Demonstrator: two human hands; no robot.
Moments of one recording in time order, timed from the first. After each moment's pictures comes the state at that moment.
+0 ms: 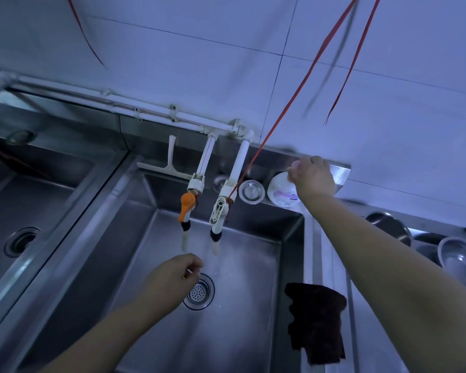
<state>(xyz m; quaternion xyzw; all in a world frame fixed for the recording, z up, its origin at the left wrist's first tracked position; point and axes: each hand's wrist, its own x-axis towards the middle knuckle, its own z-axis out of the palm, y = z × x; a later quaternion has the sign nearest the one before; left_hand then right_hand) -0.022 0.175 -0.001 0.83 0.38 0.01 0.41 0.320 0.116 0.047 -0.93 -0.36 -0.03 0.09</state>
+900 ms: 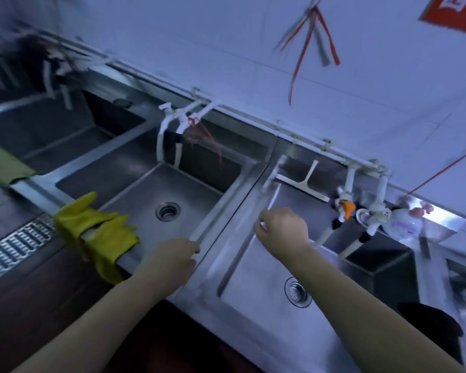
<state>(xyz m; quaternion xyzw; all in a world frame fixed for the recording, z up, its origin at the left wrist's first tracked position) -0.419 0.271 0.068 0.90 0.41 0.01 0.15 -0.183 0.214 0.098 -0.77 -0.62 -0.09 0.08</state>
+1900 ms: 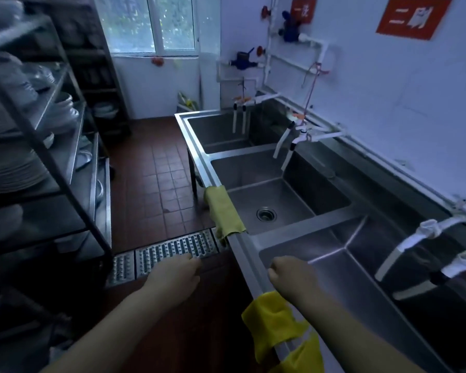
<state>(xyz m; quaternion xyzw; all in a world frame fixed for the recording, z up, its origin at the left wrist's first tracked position) -0.840 0.521 0.077 0.71 0.70 -0.02 0.06 -0.589 0.598 0.062 -0.56 -0.83 0.10 0.00</state>
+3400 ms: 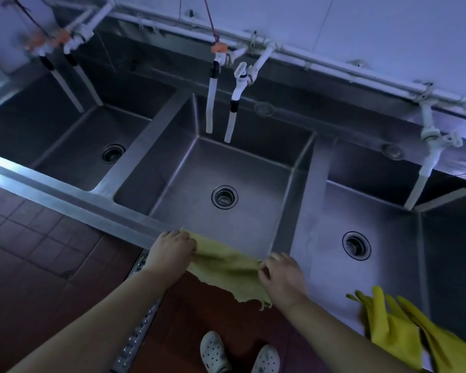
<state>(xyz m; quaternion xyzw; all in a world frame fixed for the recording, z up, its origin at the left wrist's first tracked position) -0.977 1.003 -0.056 0.94 0.33 -0.08 0.06 -0.791 0.820 -0.059 -0.84 -0.51 0.18 0.12</state>
